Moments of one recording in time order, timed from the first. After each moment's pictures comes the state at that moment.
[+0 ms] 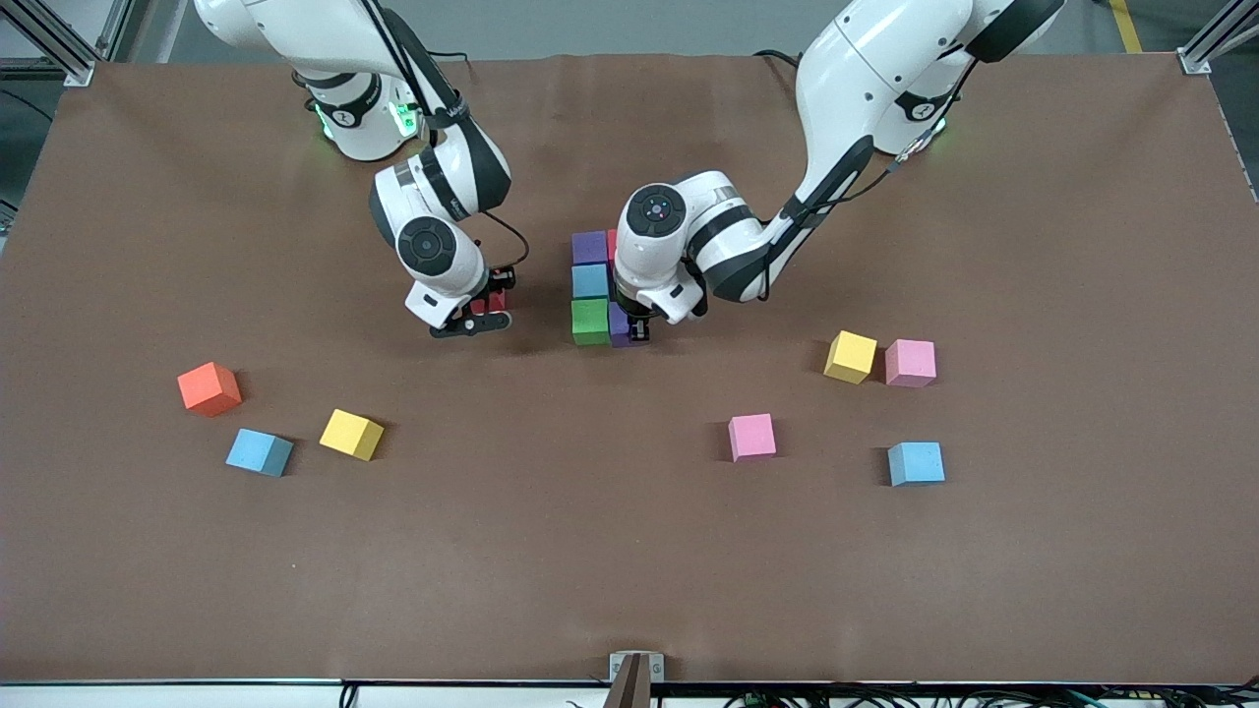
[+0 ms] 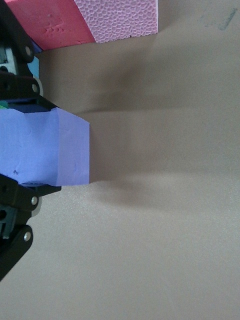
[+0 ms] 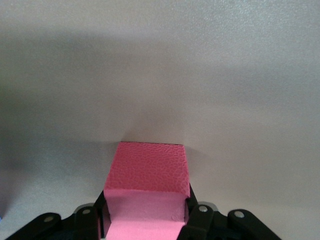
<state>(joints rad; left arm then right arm) -0.45 0.71 -0.46 -1.74 0.32 2.44 -2.66 0.66 0.31 -0.10 -2.26 0.17 2.29 0.27</state>
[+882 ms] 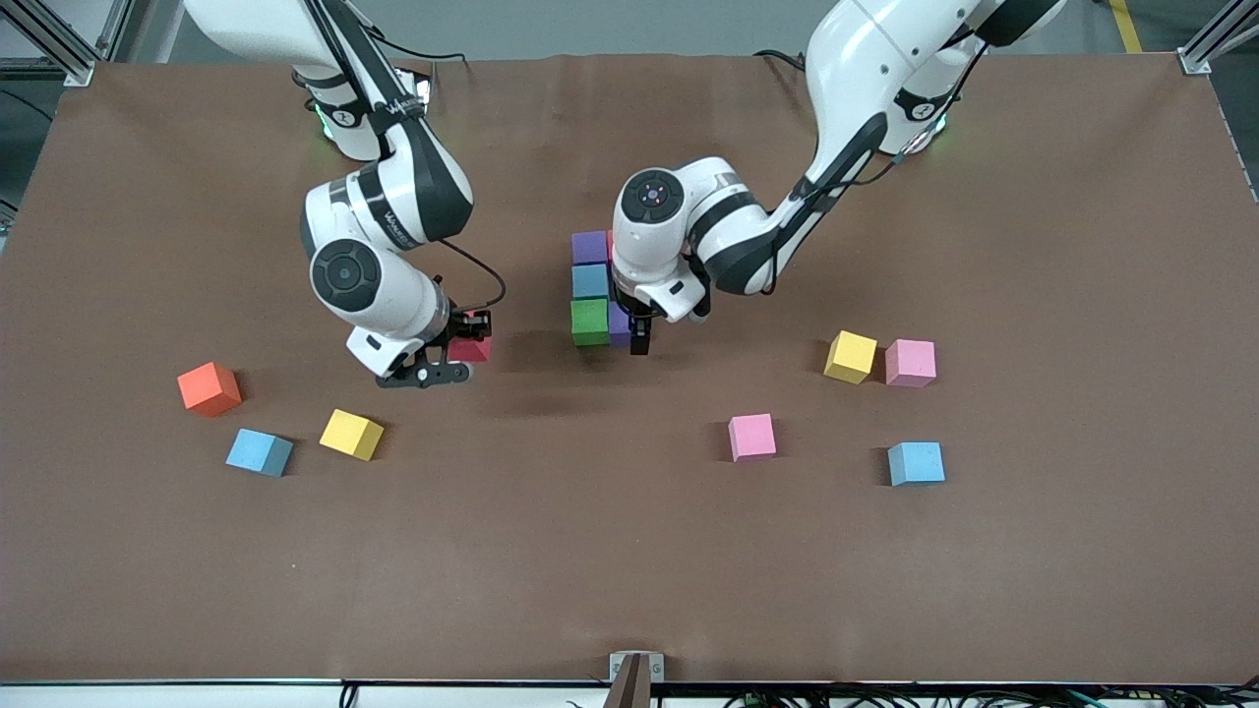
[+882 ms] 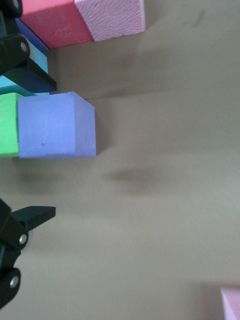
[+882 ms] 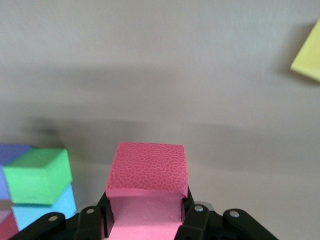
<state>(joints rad) -0.44 0.61 -0.46 -1.70 0.34 2.30 -2.58 0.52 0.35 -0.10 -1.84 0.17 2.04 0.27</state>
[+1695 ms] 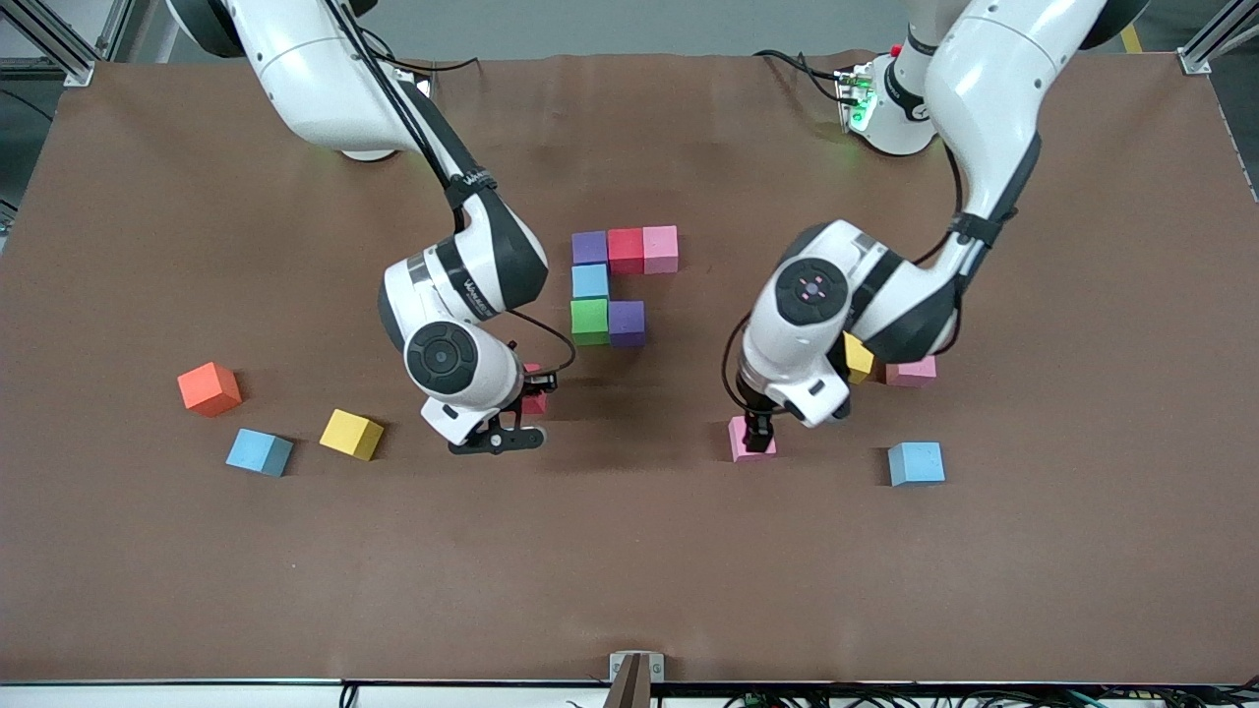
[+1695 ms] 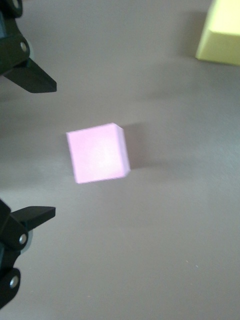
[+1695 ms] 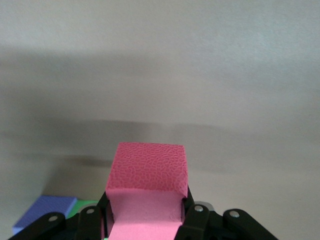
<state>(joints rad) -0.15 0.65 -0.45 -1.54 0.34 2.20 -2.16 0.57 0.73 -0.08 -1.32 0.18 1.88 0.38</state>
